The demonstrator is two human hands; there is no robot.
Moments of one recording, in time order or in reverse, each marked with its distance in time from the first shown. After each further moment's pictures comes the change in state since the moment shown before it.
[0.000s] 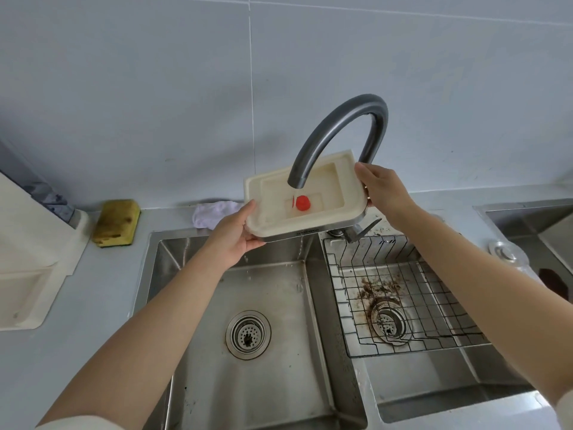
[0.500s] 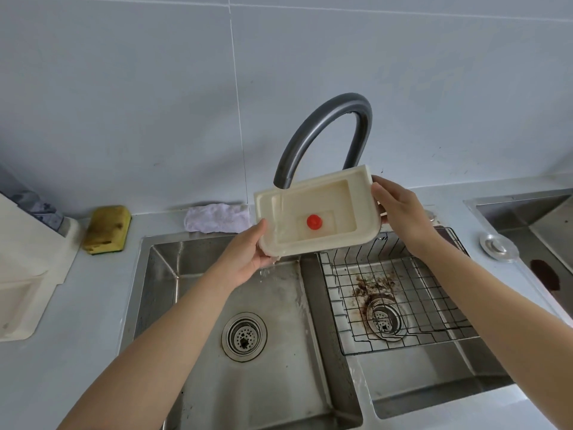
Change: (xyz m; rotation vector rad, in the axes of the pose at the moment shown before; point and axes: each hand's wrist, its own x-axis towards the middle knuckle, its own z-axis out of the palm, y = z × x) left_hand -0.008 -0.033 0.017 0.001 -0.196 -0.039; right_hand -0.040 0.028 -0.029 0.105 0.021 -0.111
